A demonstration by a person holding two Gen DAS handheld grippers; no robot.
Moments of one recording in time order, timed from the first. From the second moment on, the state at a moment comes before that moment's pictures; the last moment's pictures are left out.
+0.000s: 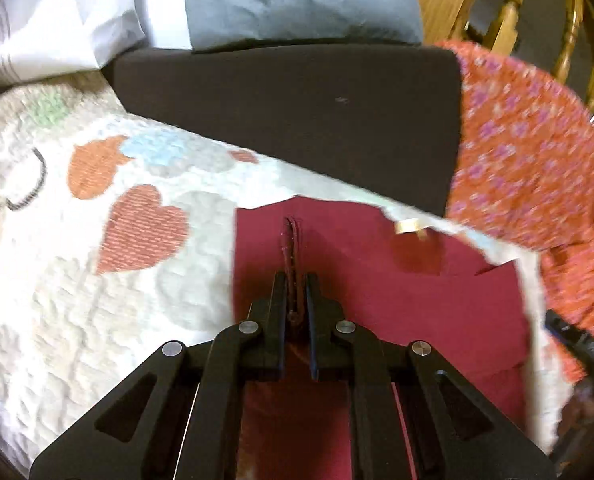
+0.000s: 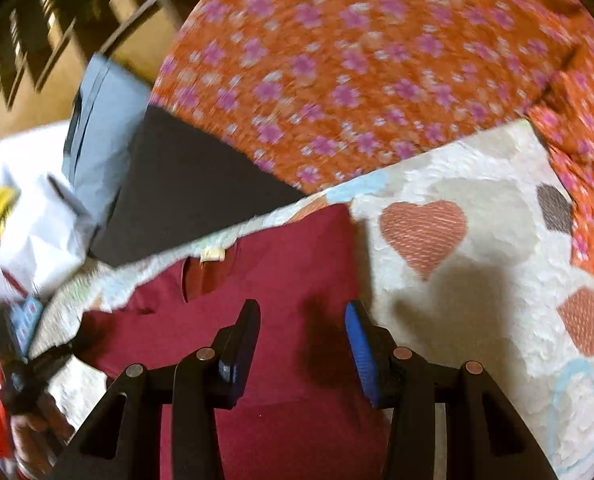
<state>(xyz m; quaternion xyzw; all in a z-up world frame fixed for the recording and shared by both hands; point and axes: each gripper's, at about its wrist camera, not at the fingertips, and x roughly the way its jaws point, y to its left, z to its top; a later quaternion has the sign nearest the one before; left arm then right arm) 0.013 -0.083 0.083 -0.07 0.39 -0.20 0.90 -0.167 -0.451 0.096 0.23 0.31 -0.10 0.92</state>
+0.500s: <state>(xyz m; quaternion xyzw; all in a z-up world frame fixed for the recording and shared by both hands) 0.012 -0.088 0.047 -0.05 0.45 -0.18 0.88 -0.121 -0.448 0.078 0.12 0.39 -0.15 0.90</state>
